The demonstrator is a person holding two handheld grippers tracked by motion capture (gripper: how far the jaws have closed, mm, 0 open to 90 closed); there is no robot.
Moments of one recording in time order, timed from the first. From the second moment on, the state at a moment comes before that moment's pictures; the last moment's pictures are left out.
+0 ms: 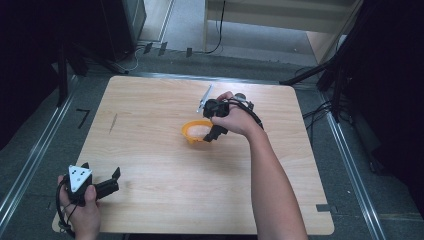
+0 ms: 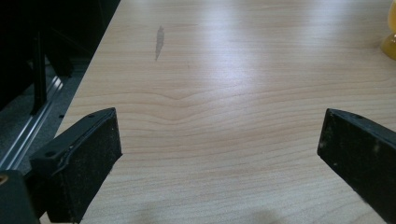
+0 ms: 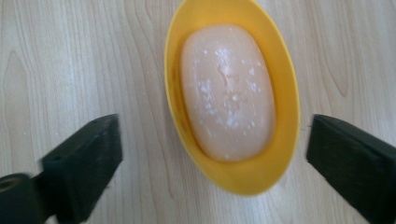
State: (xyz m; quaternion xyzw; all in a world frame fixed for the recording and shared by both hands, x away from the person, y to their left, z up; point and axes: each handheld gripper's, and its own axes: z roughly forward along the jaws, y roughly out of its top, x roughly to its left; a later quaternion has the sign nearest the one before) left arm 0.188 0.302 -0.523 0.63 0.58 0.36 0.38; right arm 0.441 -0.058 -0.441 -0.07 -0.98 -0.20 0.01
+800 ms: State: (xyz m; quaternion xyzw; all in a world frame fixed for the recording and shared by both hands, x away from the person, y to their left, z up) left arm 0.189 0.300 -0.523 0.63 0.57 0.36 0.38; right arm 0.411 -0.125 -0.451 -0.13 -0.96 -0.24 -0.02
